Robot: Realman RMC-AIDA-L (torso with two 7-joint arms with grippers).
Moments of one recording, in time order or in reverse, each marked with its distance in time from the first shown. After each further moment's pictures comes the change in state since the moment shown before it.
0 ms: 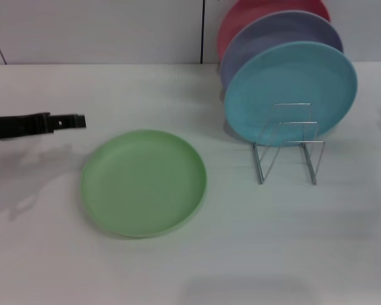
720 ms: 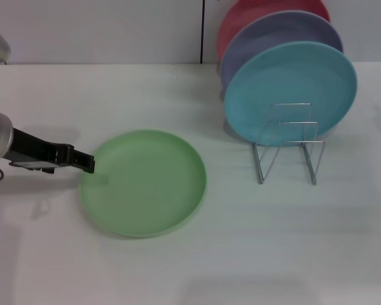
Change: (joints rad) left arm -0.175 -0.046 0.096 0.119 0.512 -0.273 -0.376; right arm 0.031 -0.002 0.007 -0.021 0.000 0.000 0.000
